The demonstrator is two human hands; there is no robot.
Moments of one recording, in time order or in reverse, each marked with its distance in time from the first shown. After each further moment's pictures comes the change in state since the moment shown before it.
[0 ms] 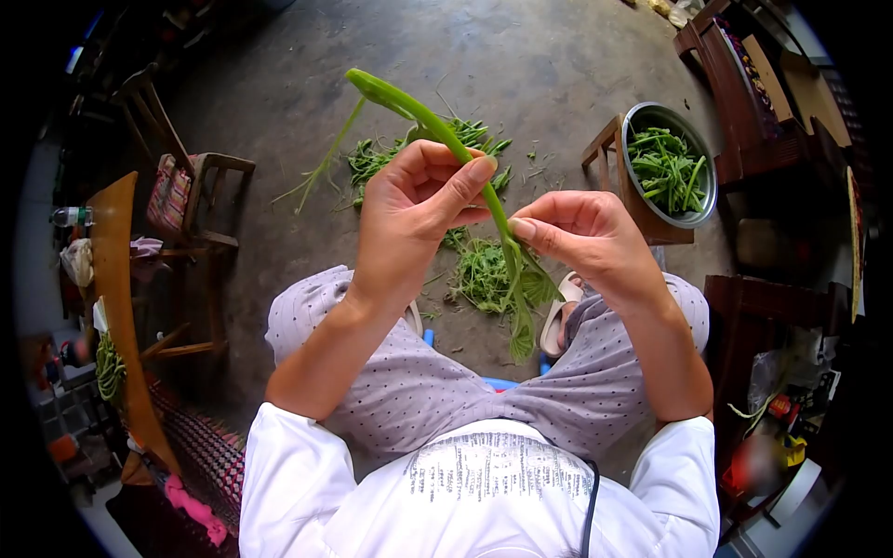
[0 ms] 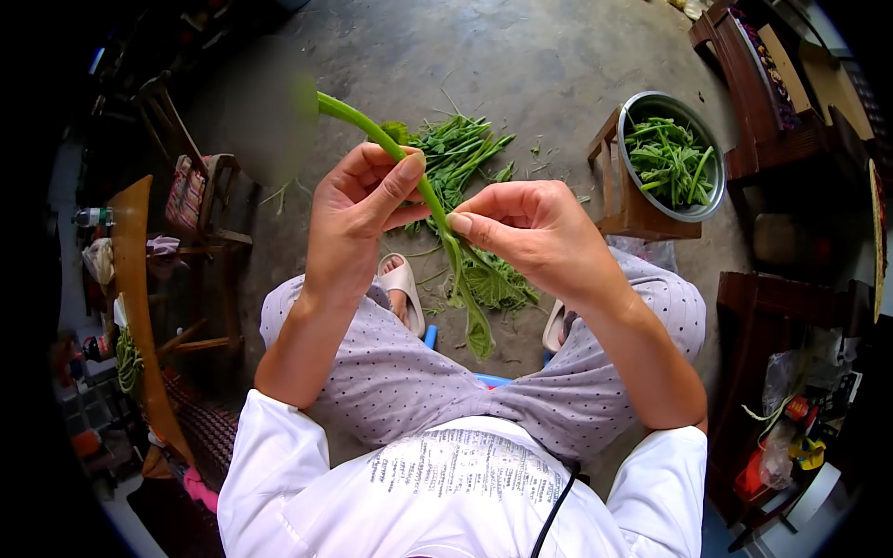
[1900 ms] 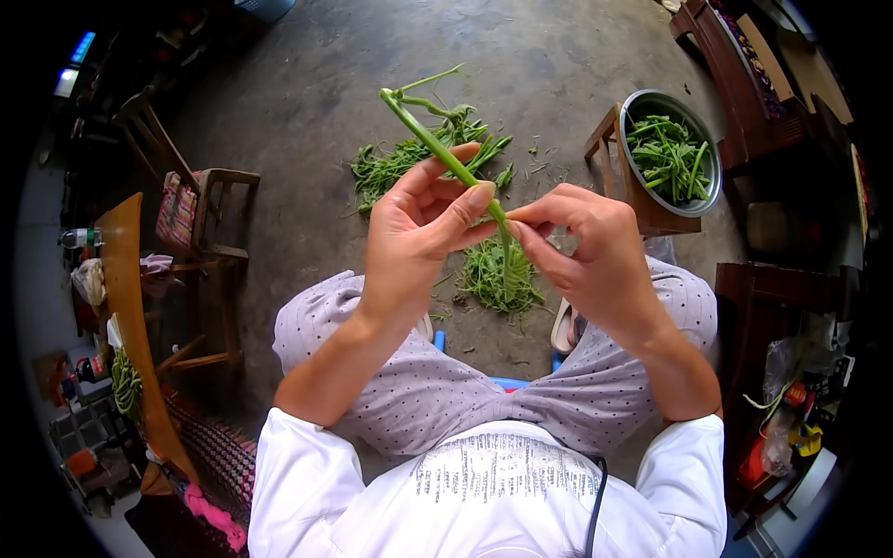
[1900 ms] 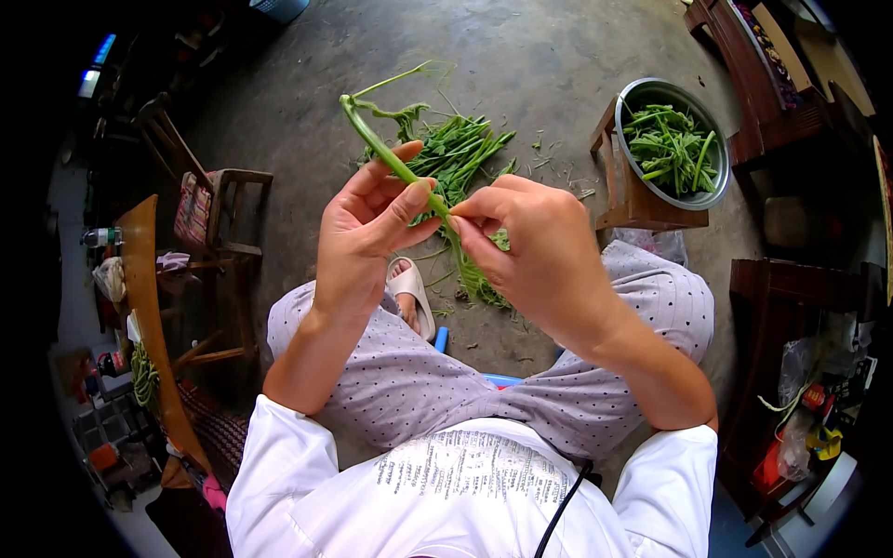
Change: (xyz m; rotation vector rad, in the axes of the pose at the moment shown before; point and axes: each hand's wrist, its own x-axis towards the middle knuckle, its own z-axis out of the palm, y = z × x) left_hand -0.007 -0.009 0.007 -0.033 -0.042 -0.086; right_hand -0.009 -0.008 0.010 -0.684 0.303 -0.361
